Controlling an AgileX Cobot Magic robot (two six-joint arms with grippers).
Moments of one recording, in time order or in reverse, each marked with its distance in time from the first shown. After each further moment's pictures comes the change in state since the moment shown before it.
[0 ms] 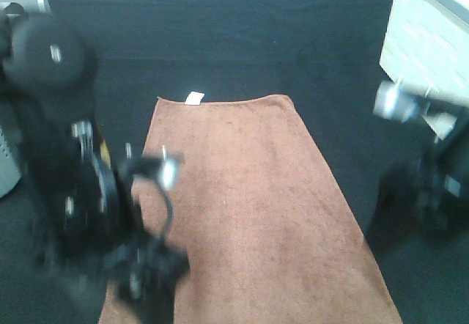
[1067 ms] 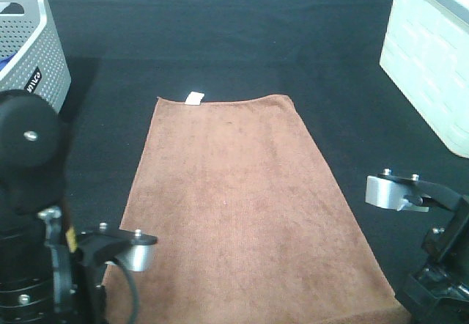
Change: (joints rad) left arm -0.068 -0.016 0.251 -0.114 -0.040 0.083; right arm 0.131 -0.007 0.250 0.087 0.019 -0.085
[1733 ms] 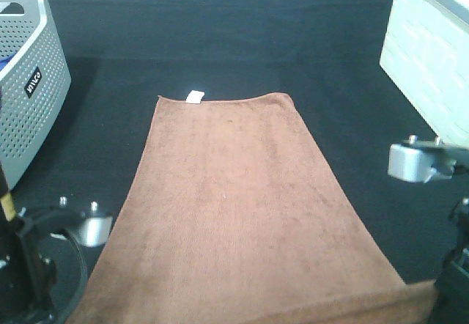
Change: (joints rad) left arm 0.126 -0.134 0.029 0.064 0.116 0.079; right arm 0.000 -0.139 -0.071 -0.092 0.103 0.034
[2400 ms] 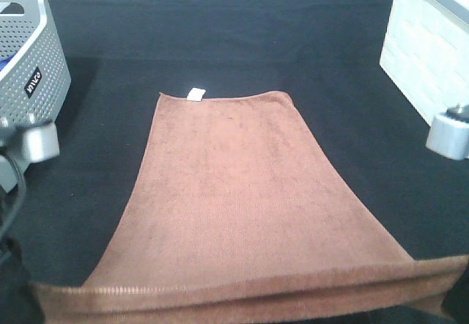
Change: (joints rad) left arm 0.156 -0.245 -0.015 -0.028 -0.002 0.061; right arm 0.001 -0.203 -0.018 -0.058 0.005 -0.013
